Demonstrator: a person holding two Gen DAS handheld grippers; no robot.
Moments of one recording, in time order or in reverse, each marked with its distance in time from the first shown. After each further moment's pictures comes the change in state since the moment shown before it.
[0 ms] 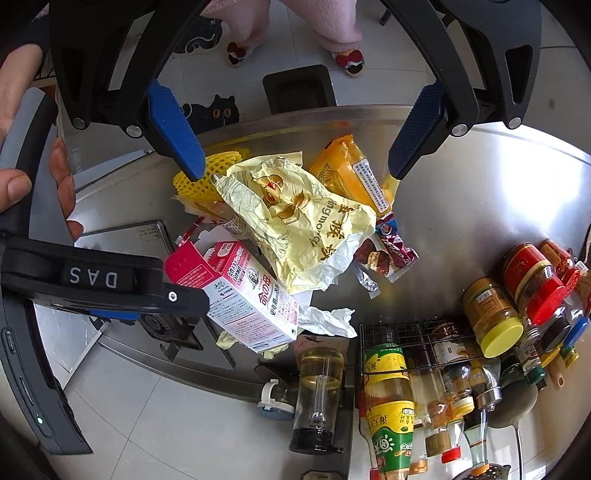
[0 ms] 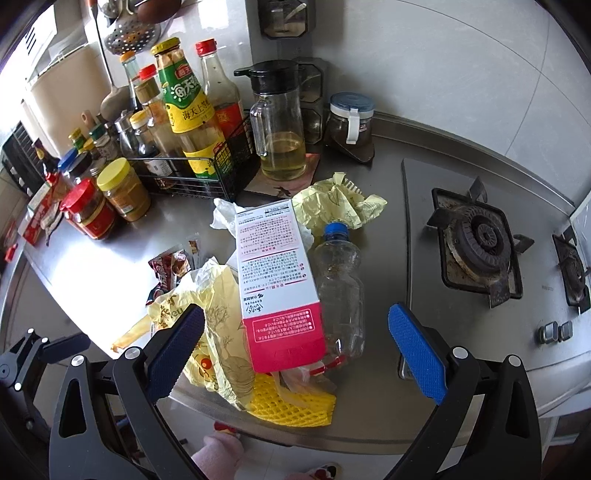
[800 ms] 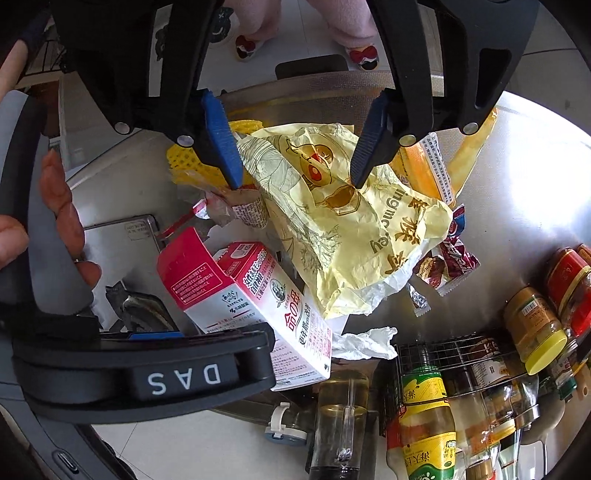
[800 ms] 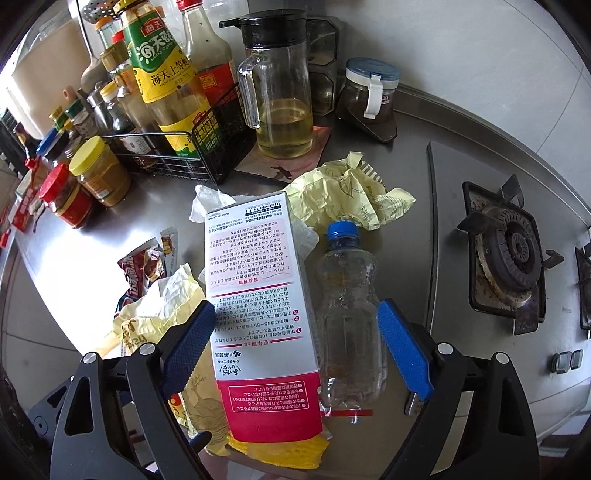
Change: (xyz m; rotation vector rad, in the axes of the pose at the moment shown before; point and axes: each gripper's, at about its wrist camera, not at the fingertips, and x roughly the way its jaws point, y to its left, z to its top) left arm 0.067 -0.023 0.006 -0.018 0.027 -0.003; right arm 0.058 -0.015 0.024 -0.021 0.106 0.037
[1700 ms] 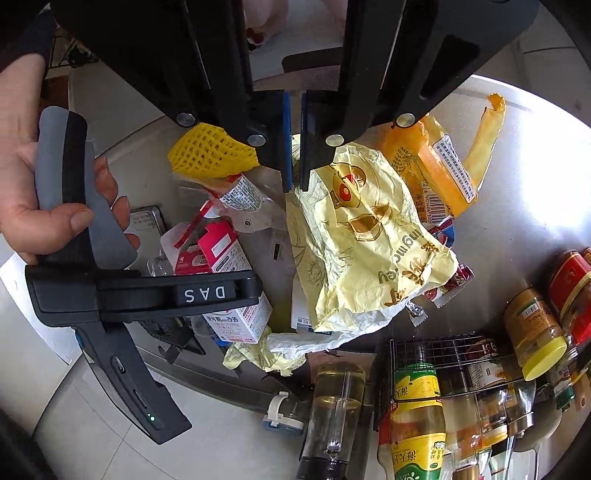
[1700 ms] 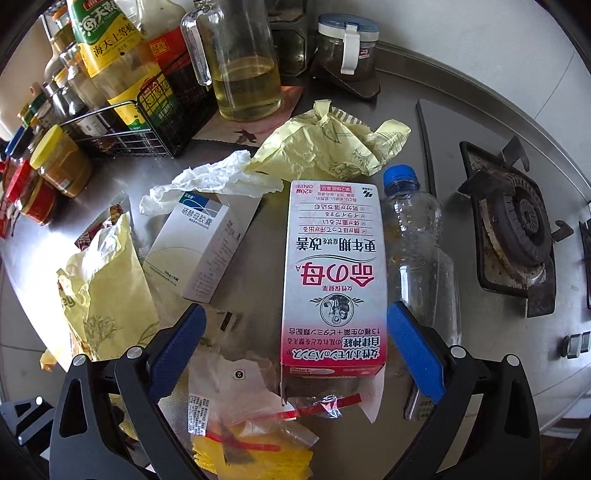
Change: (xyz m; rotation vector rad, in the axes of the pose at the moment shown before) left arm -0.007 0.015 -0.002 -0.020 -0.048 -0.055; right arm 0.048 -0.026 -0.010 0.050 0.084 -0.078
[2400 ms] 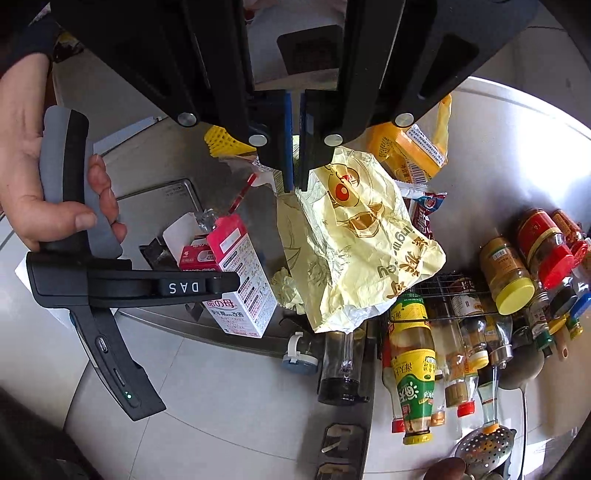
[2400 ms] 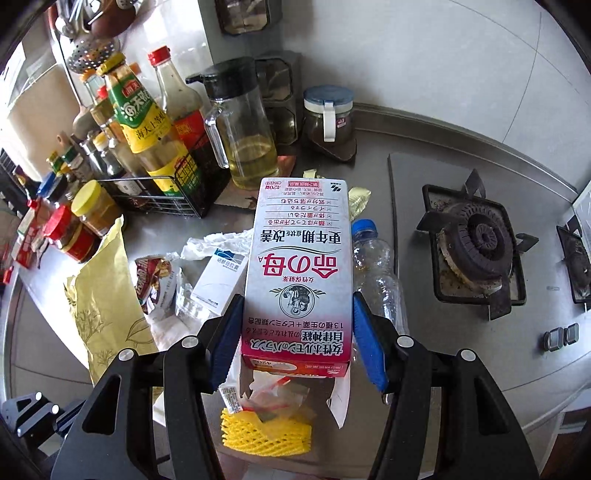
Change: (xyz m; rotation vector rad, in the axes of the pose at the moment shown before) left arm -0.084 -0.019 0.002 0.065 -0.179 0.008; right arm -0.105 -0.009 -0.013 0.055 -0.196 0.058
